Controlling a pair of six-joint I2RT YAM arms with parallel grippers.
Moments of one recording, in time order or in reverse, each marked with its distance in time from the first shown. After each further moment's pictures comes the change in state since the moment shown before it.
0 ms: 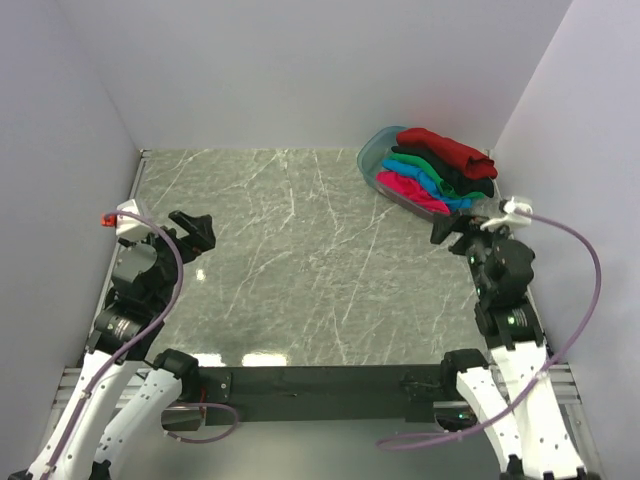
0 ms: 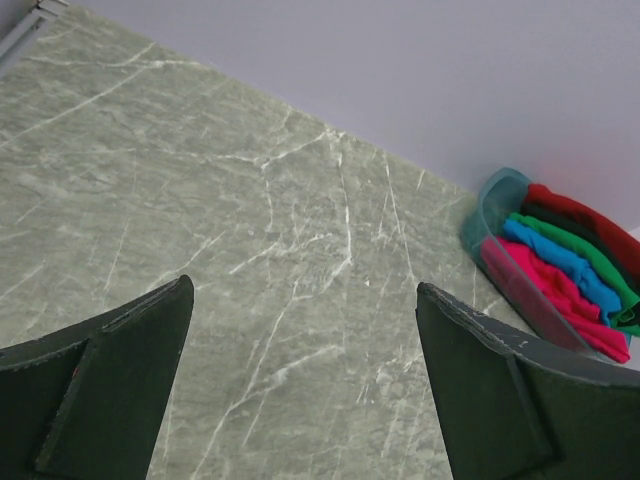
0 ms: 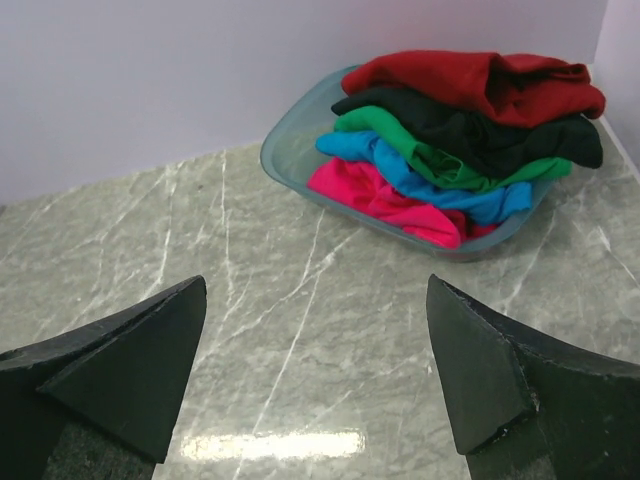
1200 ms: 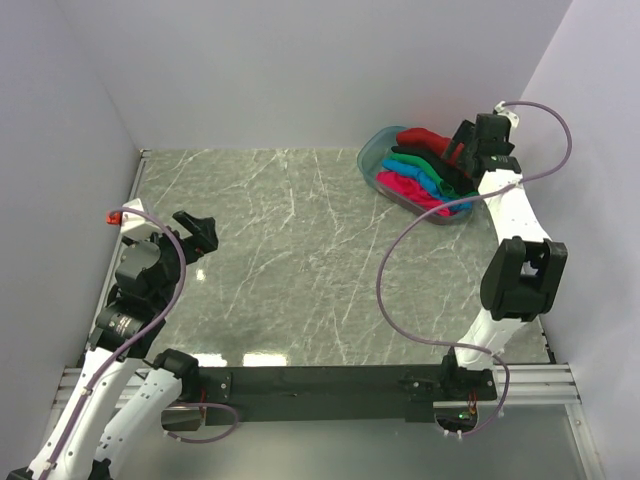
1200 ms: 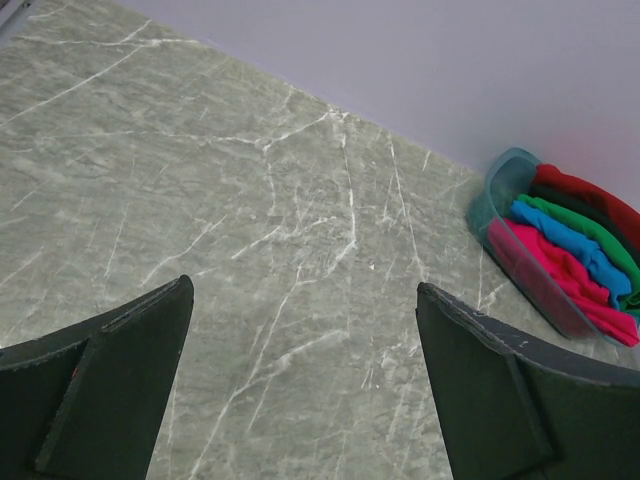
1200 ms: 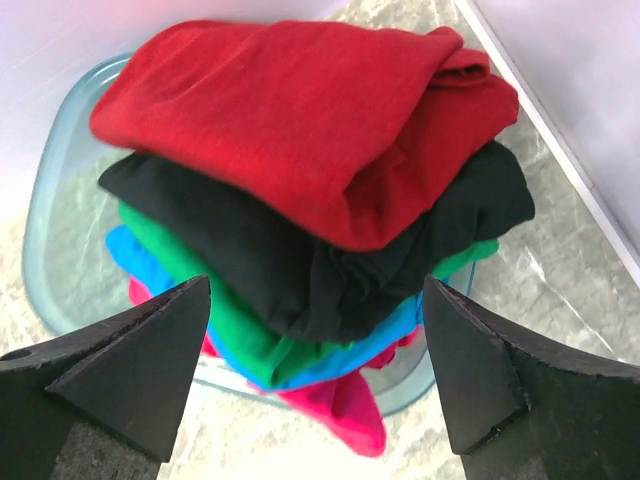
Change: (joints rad) left arm 0.000 0.021 0.000 -0.024 0.022 -0.002; right arm -0.194 1.184 0.867 -0.185 0.132 0.063
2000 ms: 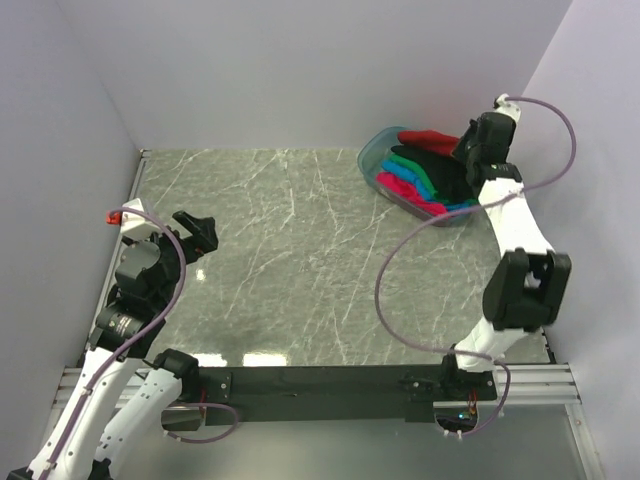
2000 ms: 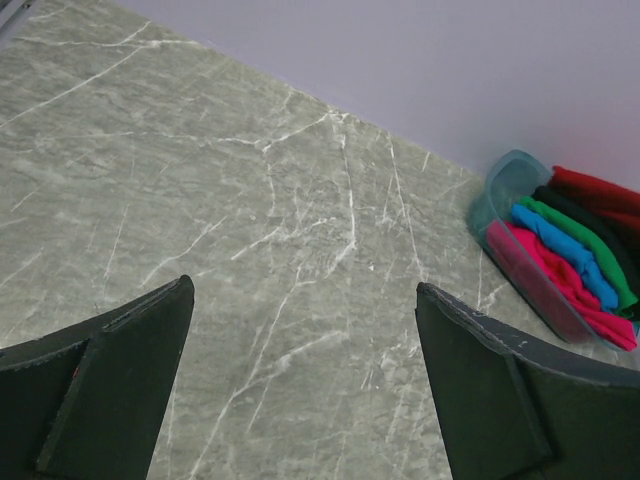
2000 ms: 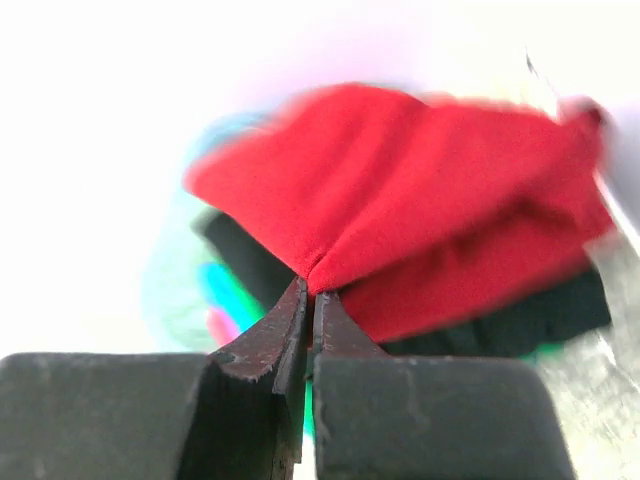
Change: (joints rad) left arm 0.000 -0.003 0.000 0.002 -0.001 0.000; right arm -0.010 -0.011 -0.059 0.219 -0.124 0.006
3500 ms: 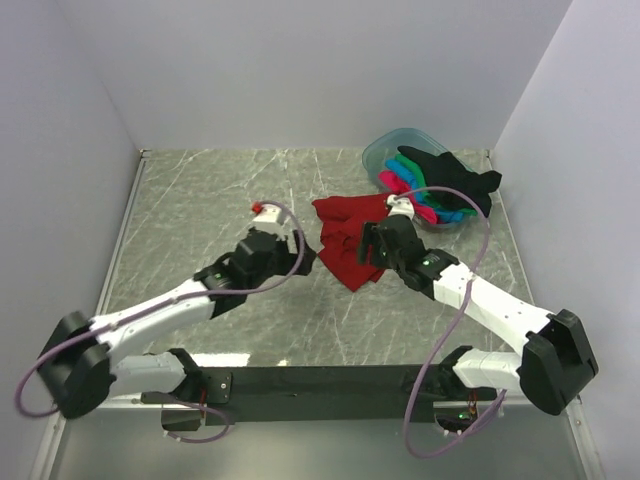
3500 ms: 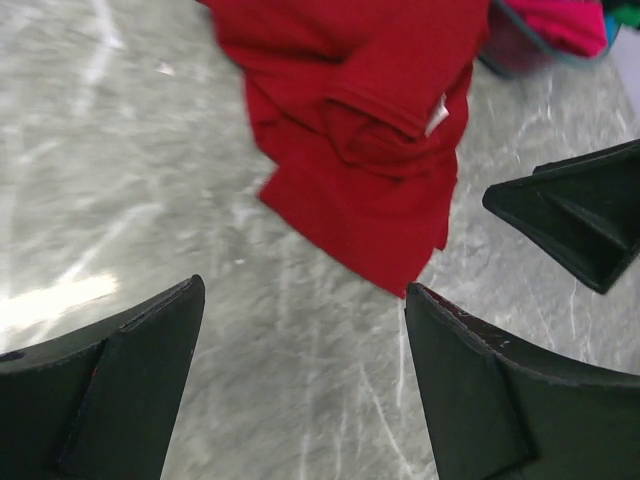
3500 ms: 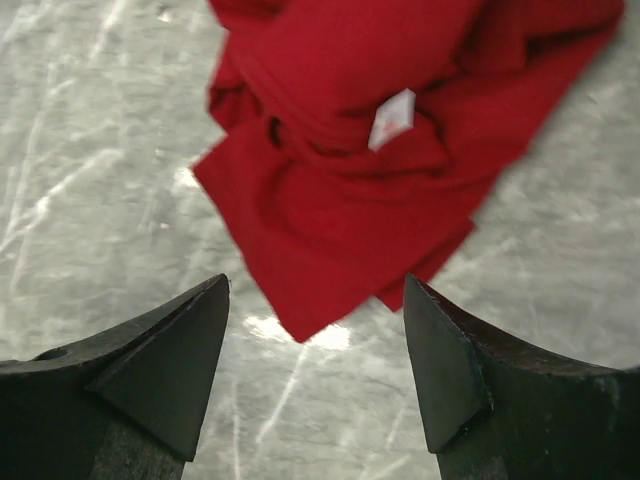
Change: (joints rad) left arm -0.457 0.583 -0.080 0.396 0.103 -0.021; right arm 0.718 -0.509 -0.707 -0.092 0.165 0.161
